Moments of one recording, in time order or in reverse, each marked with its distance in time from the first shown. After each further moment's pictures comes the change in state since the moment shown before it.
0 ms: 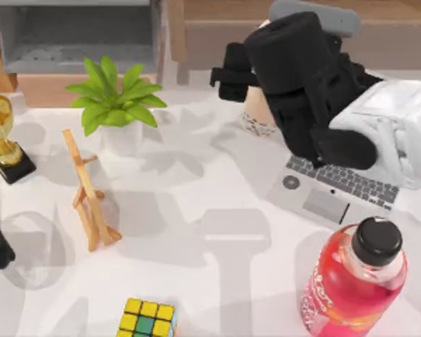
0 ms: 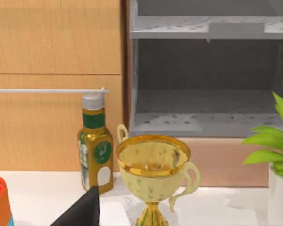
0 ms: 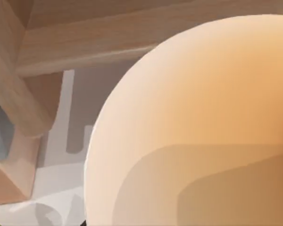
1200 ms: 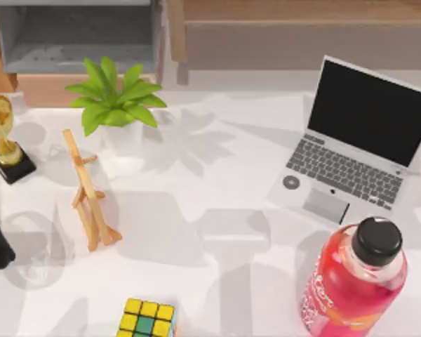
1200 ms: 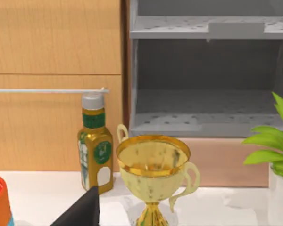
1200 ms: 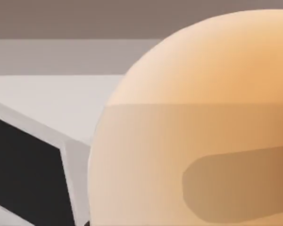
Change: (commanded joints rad) left arm 0.000 0.000 0.000 0.000 0.000 0.000; right arm -0.835 -0.423 -0.500 0.089 -0.682 -0.617
